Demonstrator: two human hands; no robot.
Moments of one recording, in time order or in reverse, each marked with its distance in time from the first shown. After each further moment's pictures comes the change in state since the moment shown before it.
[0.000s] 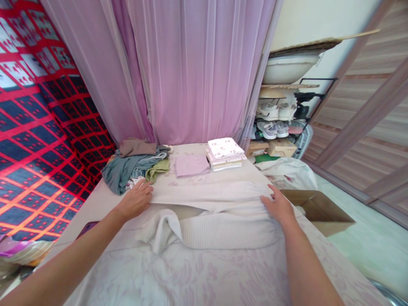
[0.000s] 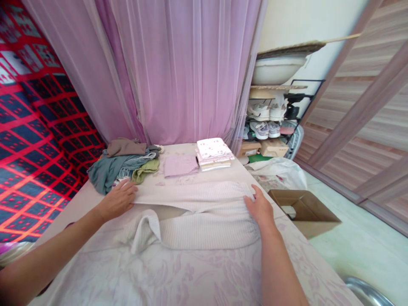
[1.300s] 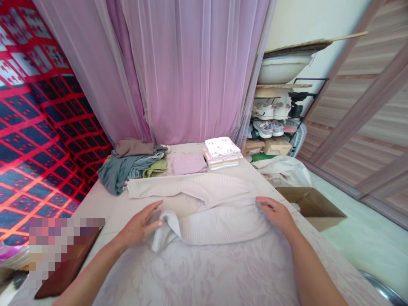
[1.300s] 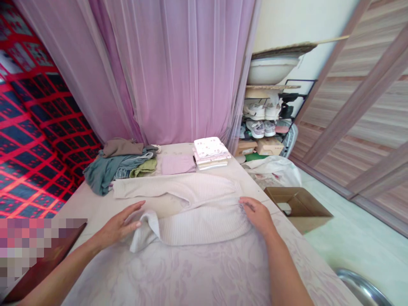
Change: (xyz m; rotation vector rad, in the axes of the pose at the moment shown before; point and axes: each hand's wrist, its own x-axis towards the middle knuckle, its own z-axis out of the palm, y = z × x) left_hand -0.041 0.060 0.023 -0.747 0.030 -0.263; right_hand -0.023 0.026 -0.003 0.282 -0.185 -0.242
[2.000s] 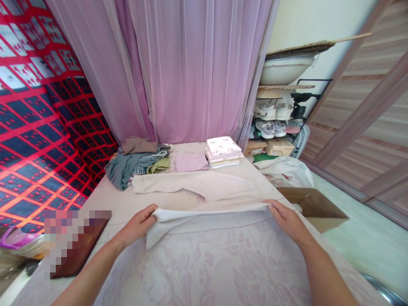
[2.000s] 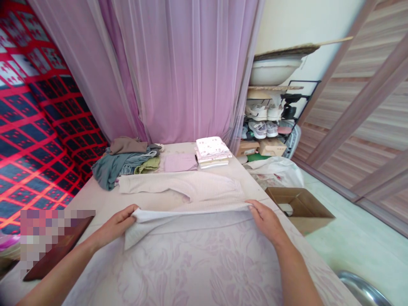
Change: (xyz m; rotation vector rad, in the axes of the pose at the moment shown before) left_hand -0.021 0.036 -0.014 -0.375 -0.101 -0.147; right_hand -0.030 -0.024 -0.037 -0.200 -0.040 -0.201
